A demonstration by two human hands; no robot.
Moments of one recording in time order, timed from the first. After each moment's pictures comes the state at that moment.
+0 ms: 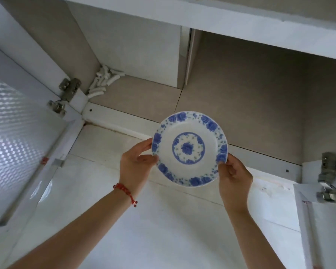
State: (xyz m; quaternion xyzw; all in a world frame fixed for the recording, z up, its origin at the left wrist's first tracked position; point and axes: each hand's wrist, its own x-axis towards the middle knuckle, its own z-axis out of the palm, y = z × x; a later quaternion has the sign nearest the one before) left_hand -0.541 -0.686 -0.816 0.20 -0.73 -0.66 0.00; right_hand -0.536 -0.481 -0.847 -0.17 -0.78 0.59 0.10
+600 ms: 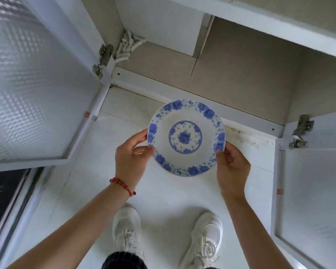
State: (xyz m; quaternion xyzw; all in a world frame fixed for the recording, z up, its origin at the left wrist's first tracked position) left_hand -0.422 -0.737 -0.694 0.26 -0.72 -0.65 -0.05; right_hand -0.428 -0.532 -0.711 -0.19 -0.80 0.57 0.03
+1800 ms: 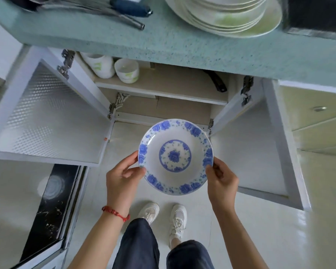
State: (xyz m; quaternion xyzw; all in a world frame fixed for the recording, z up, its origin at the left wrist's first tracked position) left_hand -0.278 -0.656 -0.248 0.20 -0.72 -0.66 -0.06; right_hand -0.263 -0.451 -0.265 -0.29 -0.74 0.60 0.04
